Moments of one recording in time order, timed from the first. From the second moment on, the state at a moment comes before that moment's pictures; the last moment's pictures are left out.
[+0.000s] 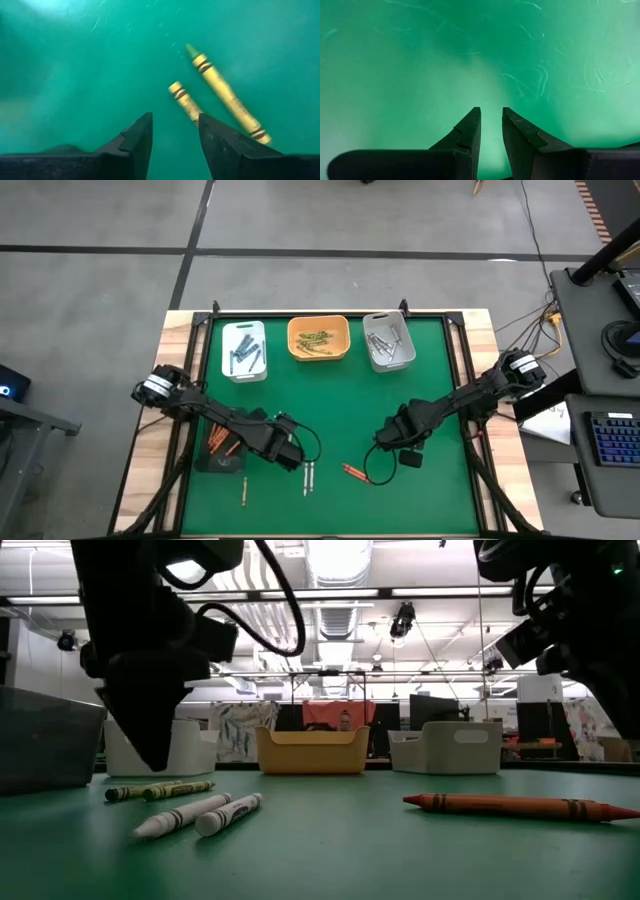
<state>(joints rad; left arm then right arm) -0.43 1.86 1.21 -0.97 -0.32 -1.14 0.37 1.64 1.04 -1.16 -0.08 0.65</state>
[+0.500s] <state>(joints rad) -0.43 1.86 1.19 -0.90 -0.33 -1.16 0.38 1.64 1.04 -1.14 -0.08 0.65</state>
